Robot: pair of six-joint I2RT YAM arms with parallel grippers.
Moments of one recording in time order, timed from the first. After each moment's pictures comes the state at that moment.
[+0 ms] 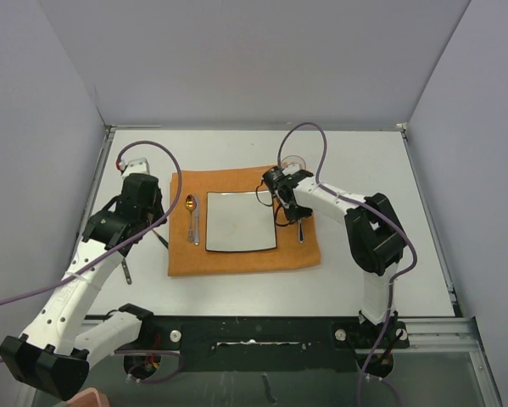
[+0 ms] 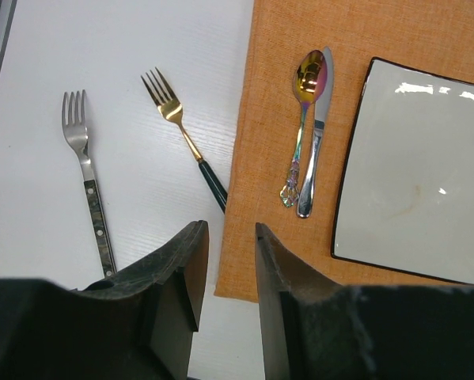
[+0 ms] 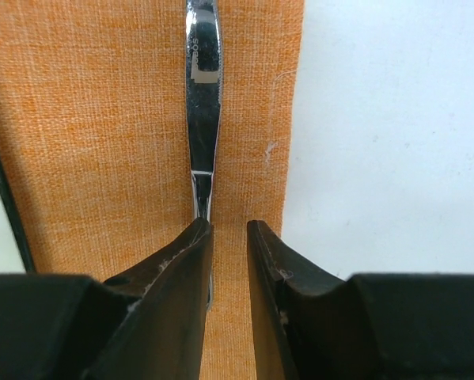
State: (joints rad) left arm -0.36 1.00 1.07 -0.86 -0.42 -0.47; right arm 0.62 1.96 1.42 -0.82 0.53 0.43
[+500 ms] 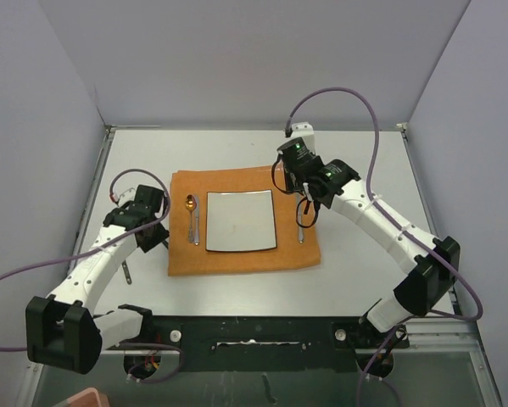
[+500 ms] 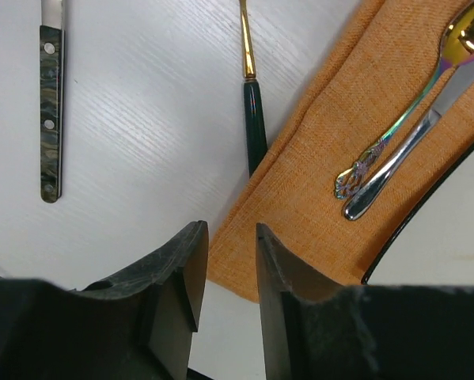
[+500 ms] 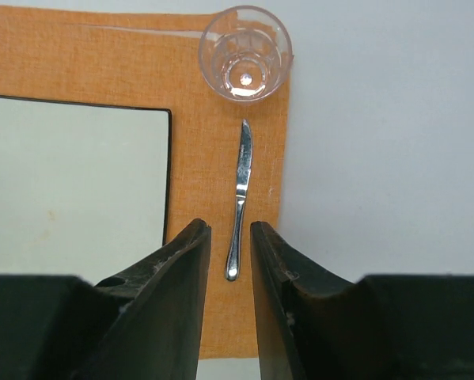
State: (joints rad) left arm -0.25 1.13 0.86 -0.87 -0.37 -0.82; right arm 0.69 1.58 1.53 -0.79 0.51 0.34
